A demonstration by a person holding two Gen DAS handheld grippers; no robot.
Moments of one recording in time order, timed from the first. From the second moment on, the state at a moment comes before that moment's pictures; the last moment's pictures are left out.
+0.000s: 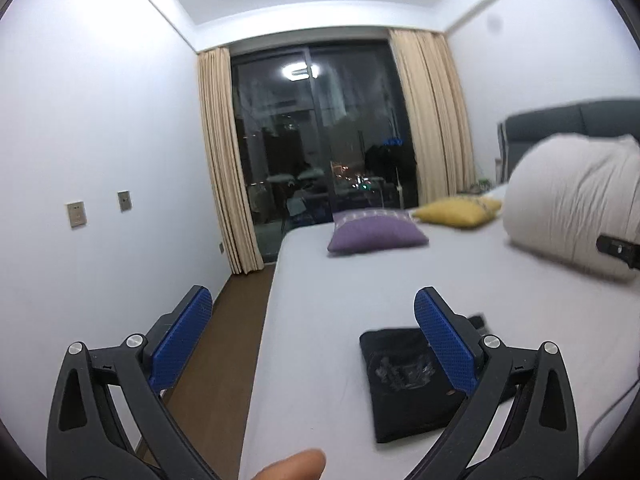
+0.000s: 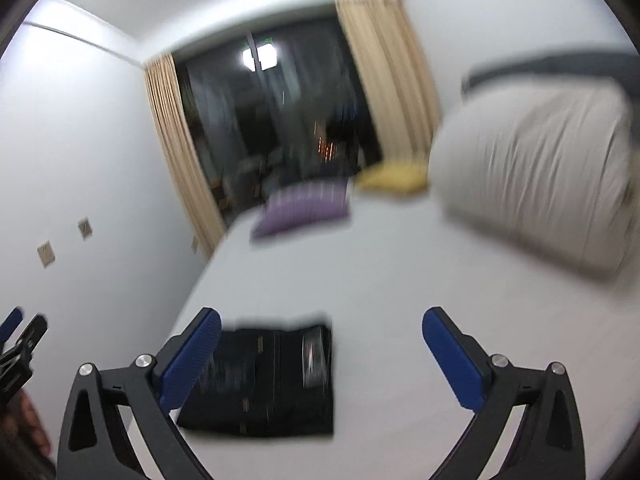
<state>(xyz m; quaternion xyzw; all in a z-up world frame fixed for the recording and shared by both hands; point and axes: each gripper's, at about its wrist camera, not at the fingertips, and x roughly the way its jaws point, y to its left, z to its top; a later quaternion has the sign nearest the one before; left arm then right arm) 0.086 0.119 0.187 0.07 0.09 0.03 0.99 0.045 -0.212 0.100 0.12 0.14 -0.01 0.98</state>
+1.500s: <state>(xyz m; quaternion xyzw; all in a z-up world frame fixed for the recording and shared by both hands) 0.073 0.095 0.037 0.00 0.40 0.02 0.92 -0.001 -0.127 0.035 0.05 0.35 -0.02 0.94</state>
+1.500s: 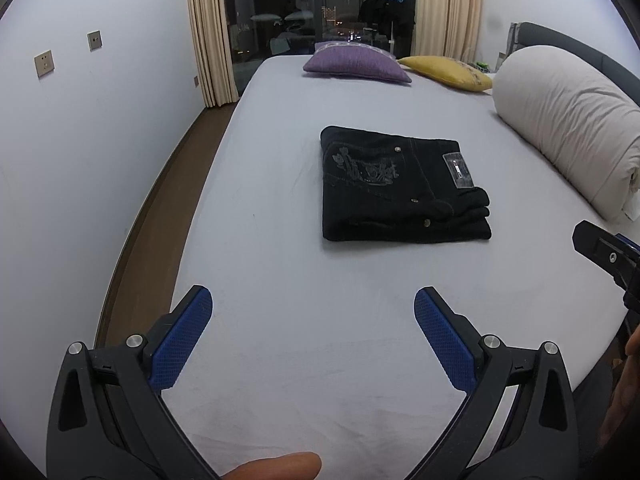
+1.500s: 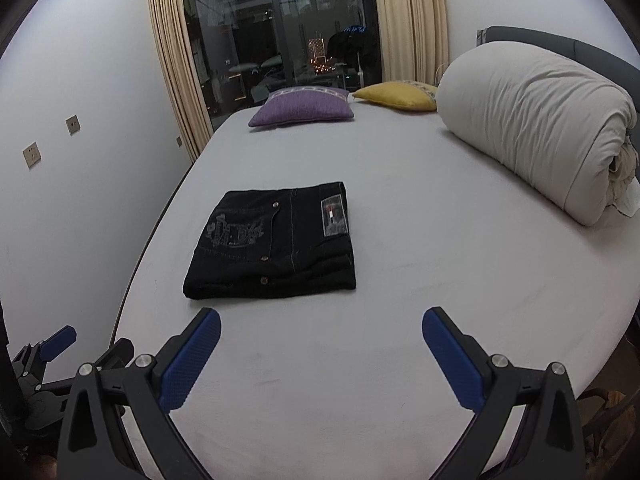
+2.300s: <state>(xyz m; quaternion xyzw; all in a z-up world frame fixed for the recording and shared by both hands) 0.077 0.100 0.025 -0.01 0.41 0.01 0.91 0.004 -0.119 0.022 0.05 0.37 -0.01 0.93</state>
